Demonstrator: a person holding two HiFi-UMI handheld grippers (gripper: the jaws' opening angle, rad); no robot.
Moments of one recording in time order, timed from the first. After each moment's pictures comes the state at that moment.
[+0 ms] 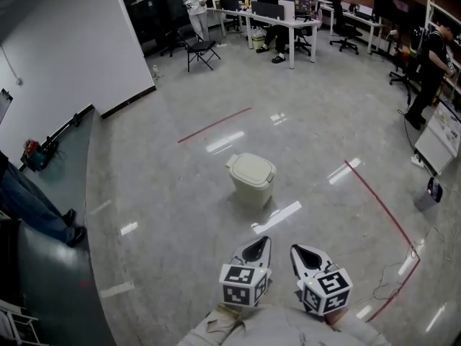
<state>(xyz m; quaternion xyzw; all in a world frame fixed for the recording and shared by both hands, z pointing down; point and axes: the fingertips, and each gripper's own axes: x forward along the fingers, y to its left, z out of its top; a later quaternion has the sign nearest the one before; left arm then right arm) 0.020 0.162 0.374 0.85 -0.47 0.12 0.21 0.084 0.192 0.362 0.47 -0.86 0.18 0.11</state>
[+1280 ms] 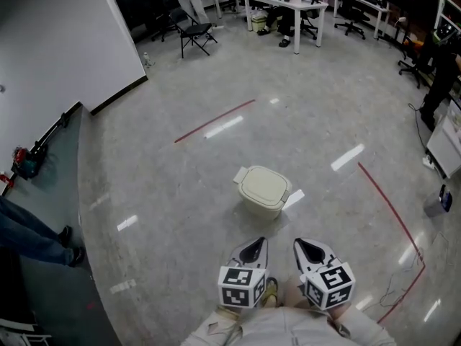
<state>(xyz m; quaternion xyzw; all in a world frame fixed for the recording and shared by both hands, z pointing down) -0.063 -0.053 0.409 0.83 -0.47 0.15 0.26 0.017 -0.039 0.386 0.47 -0.85 0.20 0.15</state>
